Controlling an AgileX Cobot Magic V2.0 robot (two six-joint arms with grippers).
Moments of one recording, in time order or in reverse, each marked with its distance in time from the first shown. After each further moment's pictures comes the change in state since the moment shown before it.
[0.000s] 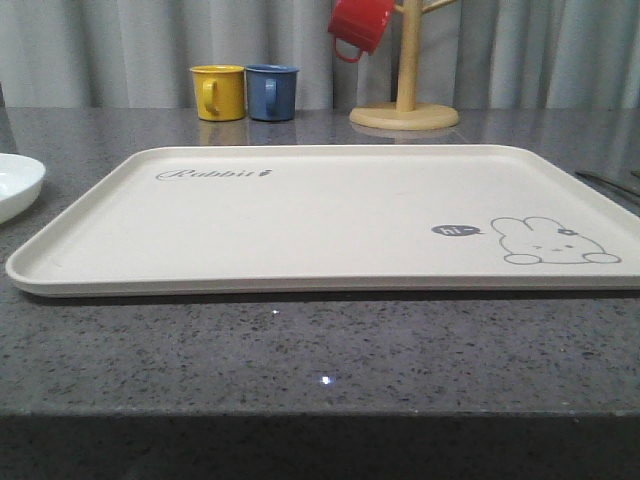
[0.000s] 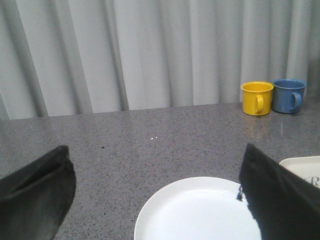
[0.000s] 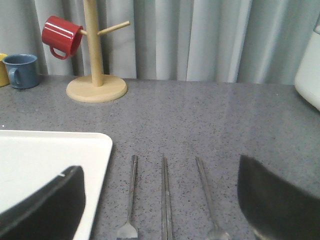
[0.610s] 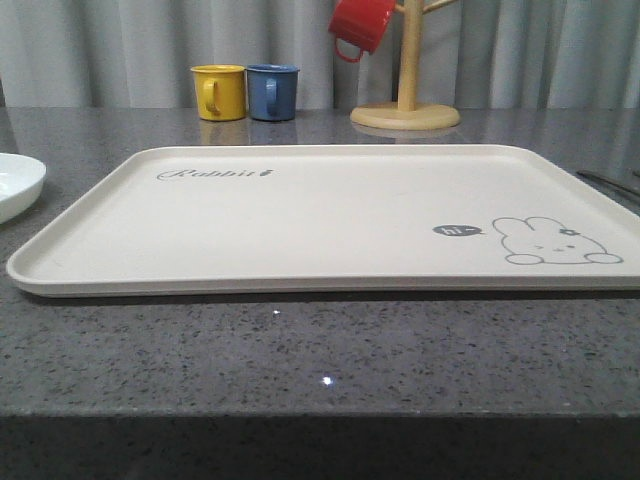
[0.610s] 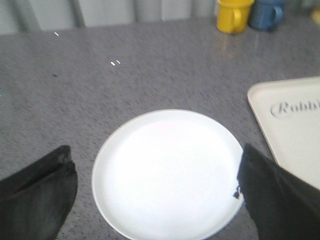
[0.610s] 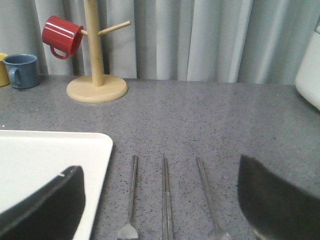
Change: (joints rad) left arm -0.094 0.386 -0.269 -0.105 0.342 0.077; right arm 0.000 0.000 0.000 0.000 0.000 0.000
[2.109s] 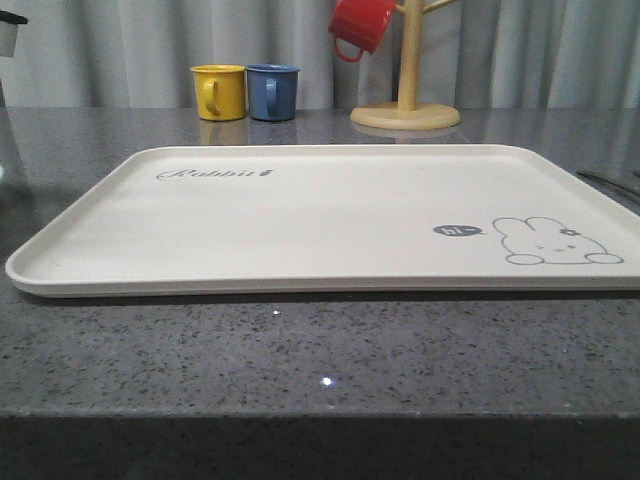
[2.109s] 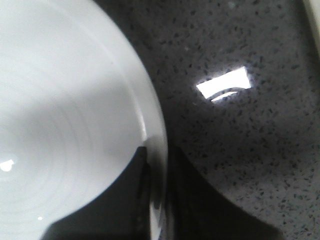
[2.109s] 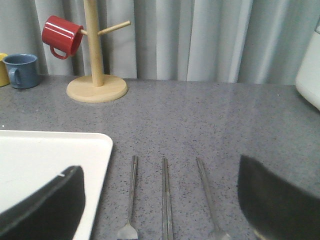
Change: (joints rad) left arm -0.161 0.841 -0.407 0.047 0.508 0.079; right arm 0.000 0.000 0.000 0.000 0.000 0.000
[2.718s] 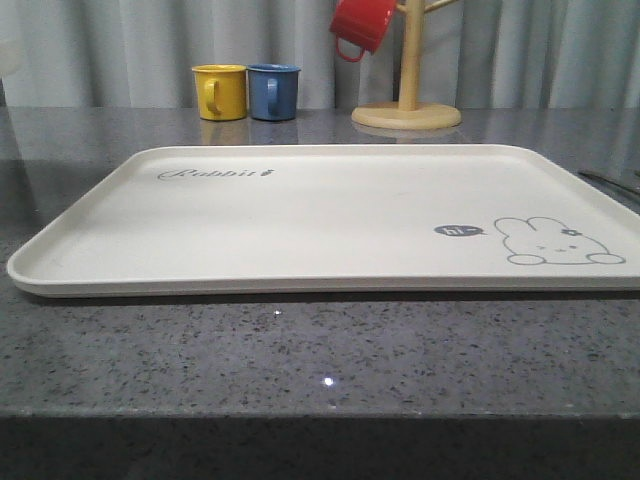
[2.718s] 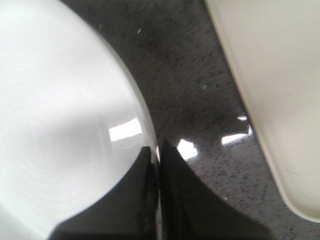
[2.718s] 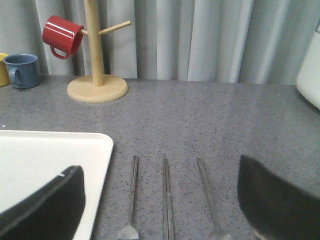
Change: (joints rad) left arm -0.158 -0.035 -0.315 0.118 0.157 -0.085; right arm 0.000 0.000 0.000 0.000 0.000 0.000
